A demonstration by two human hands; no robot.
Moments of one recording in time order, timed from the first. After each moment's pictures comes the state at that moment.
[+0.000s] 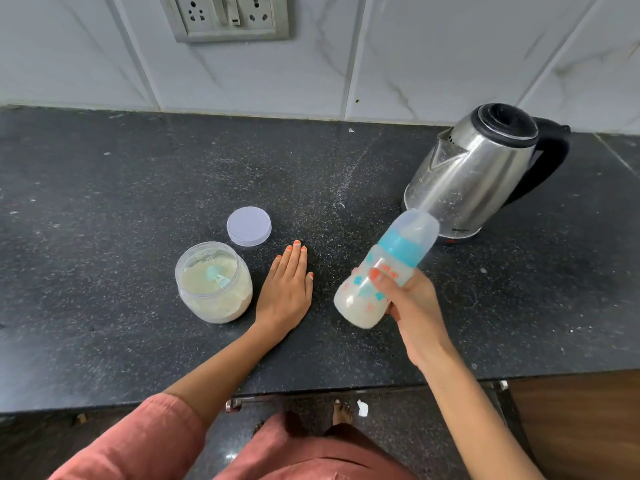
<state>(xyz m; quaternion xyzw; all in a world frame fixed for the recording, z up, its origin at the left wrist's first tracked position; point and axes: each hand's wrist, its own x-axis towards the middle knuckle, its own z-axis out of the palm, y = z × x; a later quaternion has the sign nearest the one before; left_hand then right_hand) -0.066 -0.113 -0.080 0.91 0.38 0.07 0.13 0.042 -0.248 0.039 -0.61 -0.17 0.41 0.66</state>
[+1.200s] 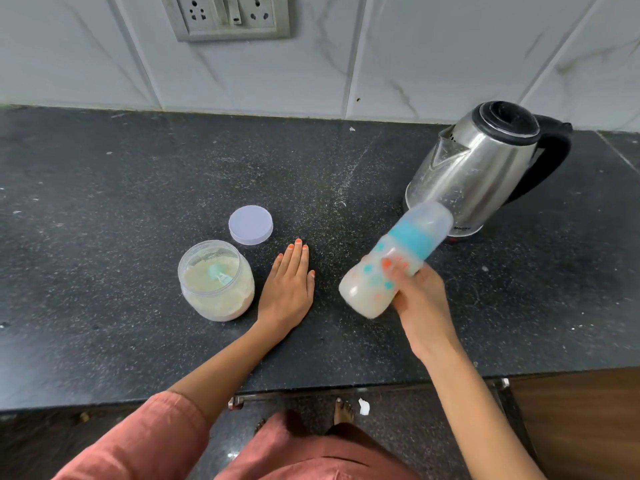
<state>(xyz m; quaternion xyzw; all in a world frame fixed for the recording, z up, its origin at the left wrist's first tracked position) -0.067 -0.113 -0.077 0.91 0.38 0.07 0.14 0.044 -0.247 0.046 -0.55 -0.16 0.41 0.71</state>
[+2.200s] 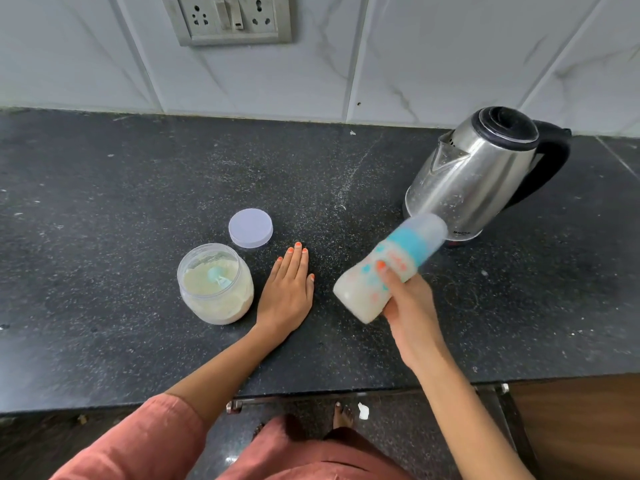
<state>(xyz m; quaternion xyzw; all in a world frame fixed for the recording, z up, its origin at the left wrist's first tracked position) -0.066 -0.112 -0.078 0.91 0.38 0.06 0.13 0.036 -0.243 0.042 -0.55 -0.12 0.41 0.72</state>
